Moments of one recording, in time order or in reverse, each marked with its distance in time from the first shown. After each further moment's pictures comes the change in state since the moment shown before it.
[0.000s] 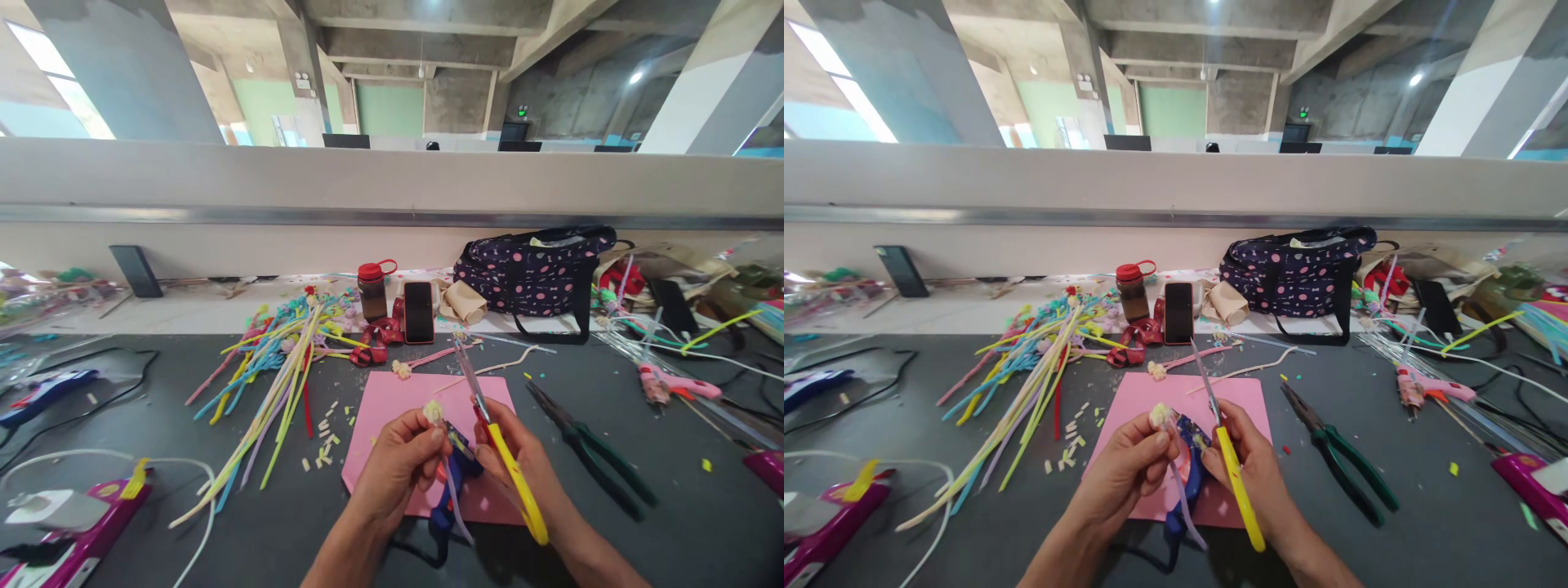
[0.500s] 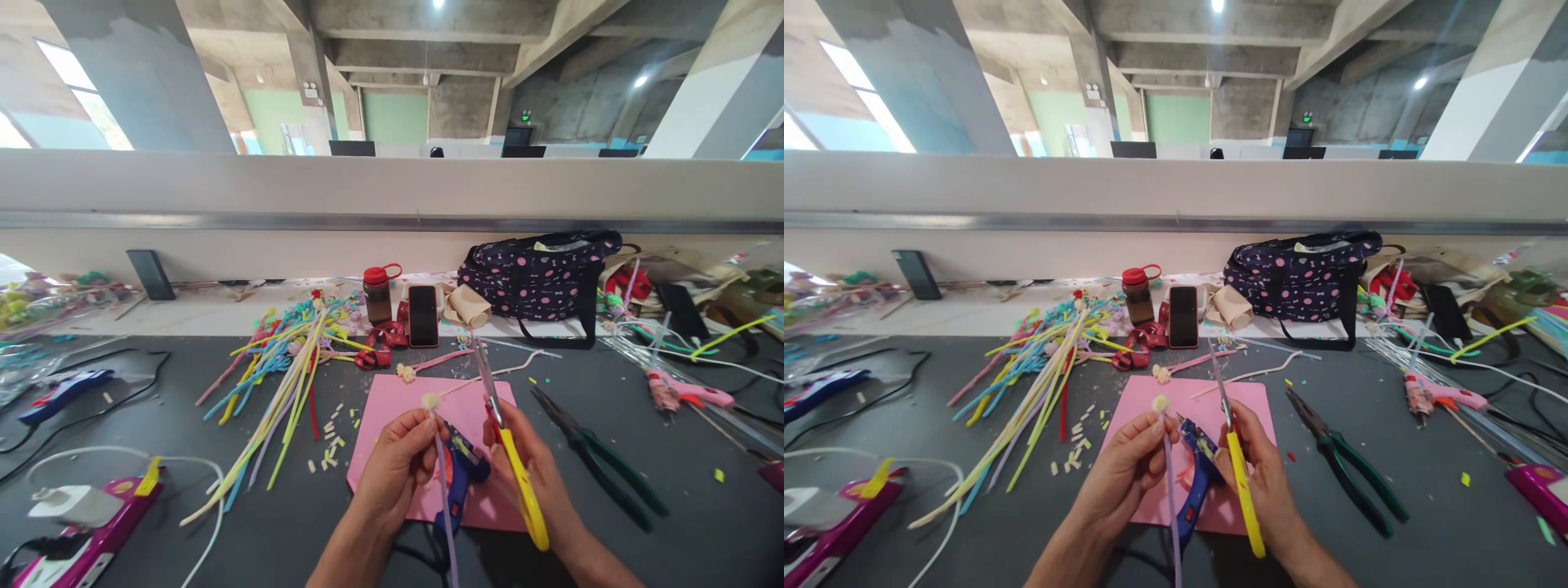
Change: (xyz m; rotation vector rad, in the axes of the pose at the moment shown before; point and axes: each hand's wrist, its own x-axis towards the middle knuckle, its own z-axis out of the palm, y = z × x) left_hand -0.001 0.000 -0.003 -0.062 0.085 0.027; right_hand -0.005 0.006 -0.002 0.030 0.040 -0.072
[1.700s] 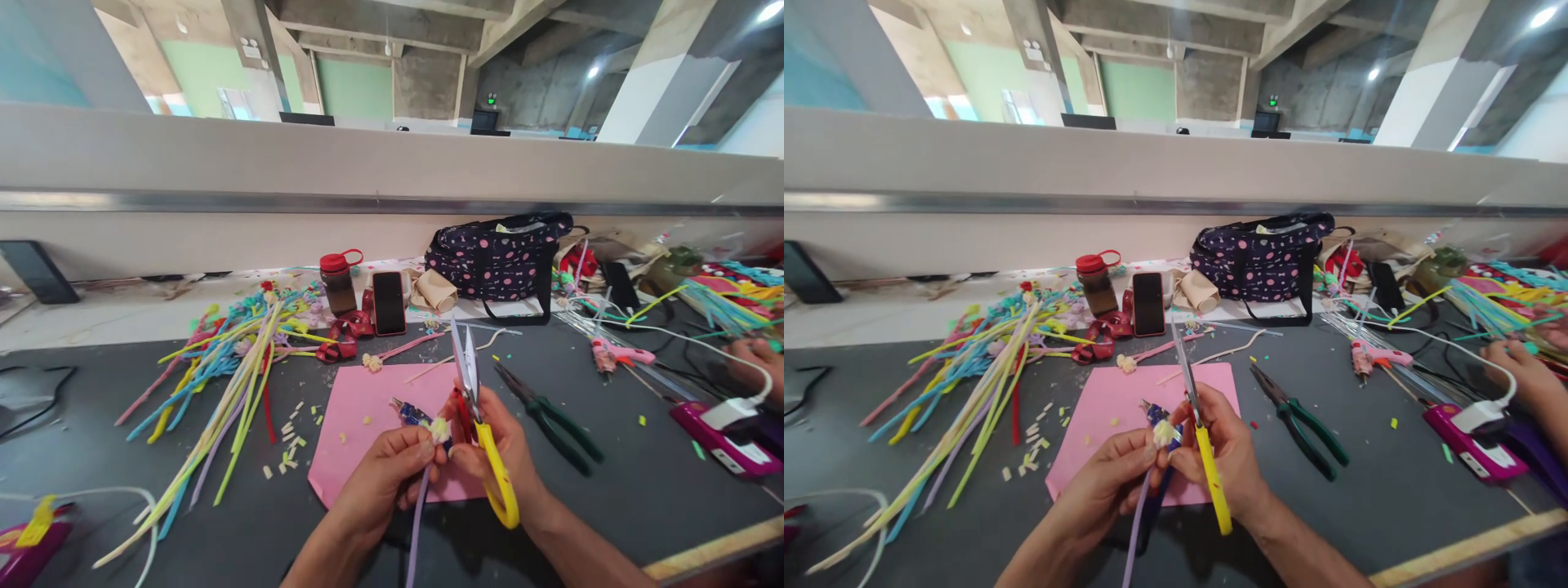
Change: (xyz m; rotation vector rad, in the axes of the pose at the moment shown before) left_hand 0.000 -0.020 0.009 0.130 -0.276 -0.224; right_hand -0.001 -0.026 0.003 0.391 -0.018 -0.039
